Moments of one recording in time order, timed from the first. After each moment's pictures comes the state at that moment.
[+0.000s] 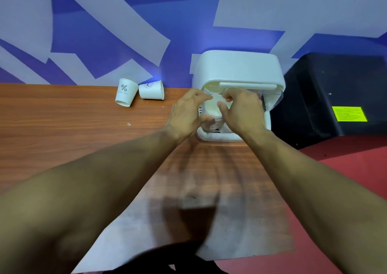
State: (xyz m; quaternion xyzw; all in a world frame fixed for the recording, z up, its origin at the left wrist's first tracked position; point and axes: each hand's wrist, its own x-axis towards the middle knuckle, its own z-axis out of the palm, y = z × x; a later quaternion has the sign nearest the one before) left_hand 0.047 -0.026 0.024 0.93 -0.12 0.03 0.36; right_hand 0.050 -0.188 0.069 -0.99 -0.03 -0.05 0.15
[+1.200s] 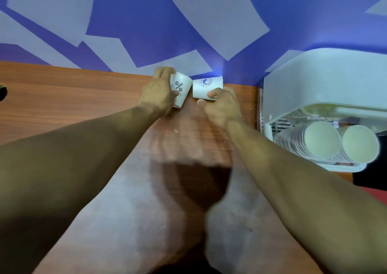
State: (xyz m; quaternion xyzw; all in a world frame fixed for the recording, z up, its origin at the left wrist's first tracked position) left_hand 0.164 0.209 -0.071 0.95 0.09 -0.12 0.28; right_hand 0.160 0.031 -0.054 -0.92 0.09 0.20 0.34
